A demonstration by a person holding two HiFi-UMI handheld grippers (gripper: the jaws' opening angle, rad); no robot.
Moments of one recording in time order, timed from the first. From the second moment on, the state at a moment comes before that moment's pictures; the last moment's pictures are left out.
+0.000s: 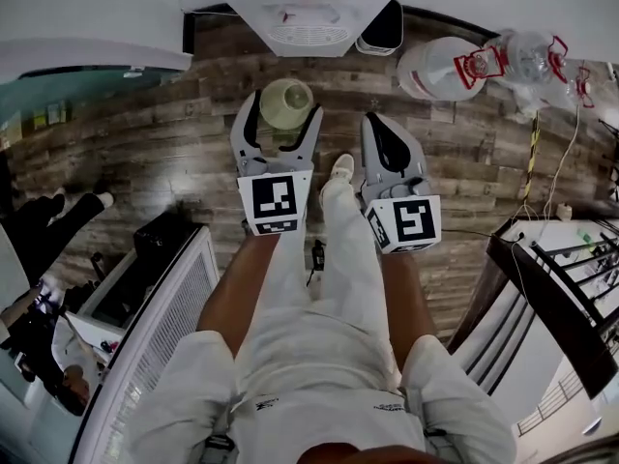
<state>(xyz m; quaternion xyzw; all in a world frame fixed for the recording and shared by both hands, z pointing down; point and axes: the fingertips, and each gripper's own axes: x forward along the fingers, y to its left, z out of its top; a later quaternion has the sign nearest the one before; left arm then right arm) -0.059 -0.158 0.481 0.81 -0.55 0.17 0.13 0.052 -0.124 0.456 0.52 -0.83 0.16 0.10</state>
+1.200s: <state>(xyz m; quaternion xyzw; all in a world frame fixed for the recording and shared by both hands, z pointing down) -0.069 -0.273 0.684 0.80 -0.56 0.19 0.12 0.071 -0.185 0.584 0.52 -0.83 0.18 0.12</state>
